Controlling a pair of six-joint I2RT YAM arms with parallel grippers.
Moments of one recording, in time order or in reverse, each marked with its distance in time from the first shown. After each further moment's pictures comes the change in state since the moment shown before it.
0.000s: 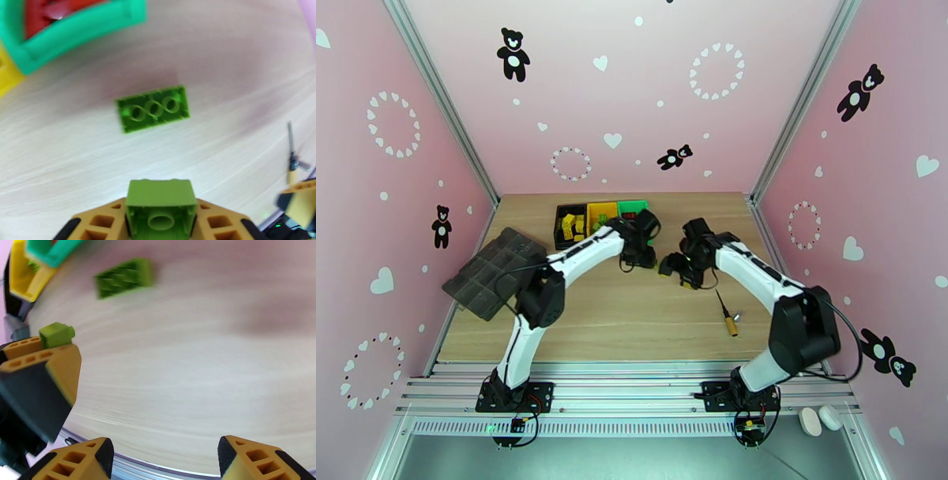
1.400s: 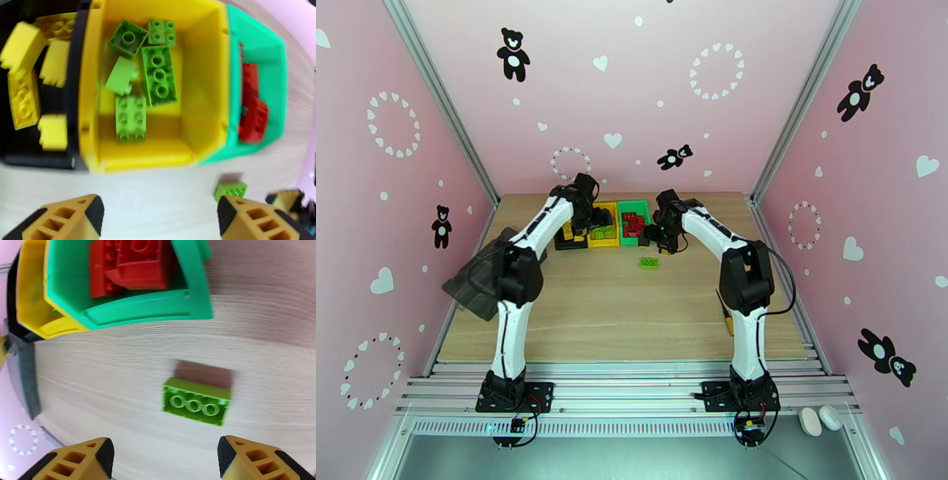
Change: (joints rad) left arm 0.356 -0.022 0.093 -0.061 0.059 -0.042; right arm 0.005 0.458 0.549 -0.119 0.077 -0.203
